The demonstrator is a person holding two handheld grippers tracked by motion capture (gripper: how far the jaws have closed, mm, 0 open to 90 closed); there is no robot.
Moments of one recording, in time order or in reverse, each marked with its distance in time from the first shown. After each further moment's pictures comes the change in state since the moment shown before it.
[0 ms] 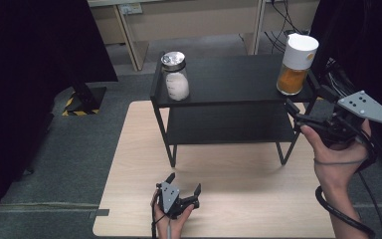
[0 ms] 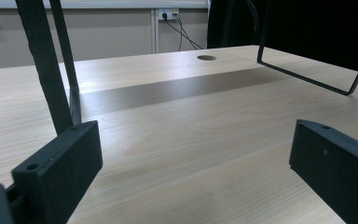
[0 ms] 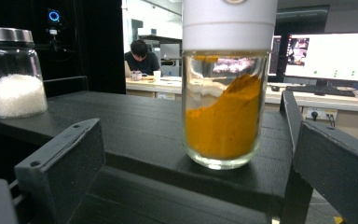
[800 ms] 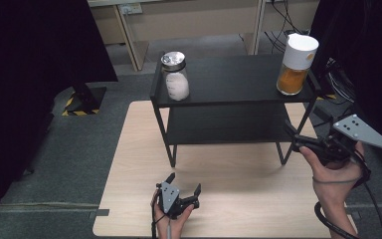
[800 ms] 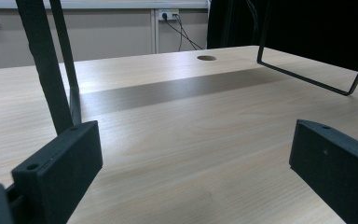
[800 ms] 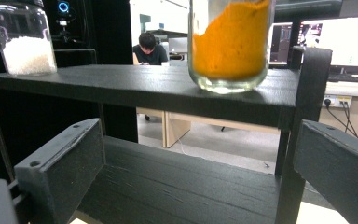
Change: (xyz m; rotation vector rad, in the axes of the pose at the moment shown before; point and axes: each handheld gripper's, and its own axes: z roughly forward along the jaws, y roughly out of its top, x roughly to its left) left arm 0.000 0.000 0.000 -0.002 0.000 0.001; right arm -0.008 -0.047 -0.014 0.018 0.037 0.020
